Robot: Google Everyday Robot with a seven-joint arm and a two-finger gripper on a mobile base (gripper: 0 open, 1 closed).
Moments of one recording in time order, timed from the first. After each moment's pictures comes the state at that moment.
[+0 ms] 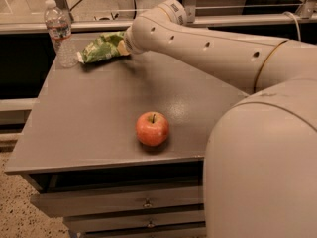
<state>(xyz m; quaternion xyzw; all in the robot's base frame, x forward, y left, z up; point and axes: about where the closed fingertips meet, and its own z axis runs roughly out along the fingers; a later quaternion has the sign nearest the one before) 0.809 0.070 0.871 -0.30 0.83 0.06 0.47</state>
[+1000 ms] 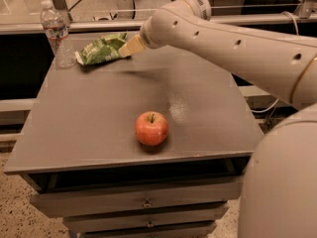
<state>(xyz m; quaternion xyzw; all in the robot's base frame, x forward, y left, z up) 0.793 0.022 0.898 -0.30 0.82 0.04 0.48</state>
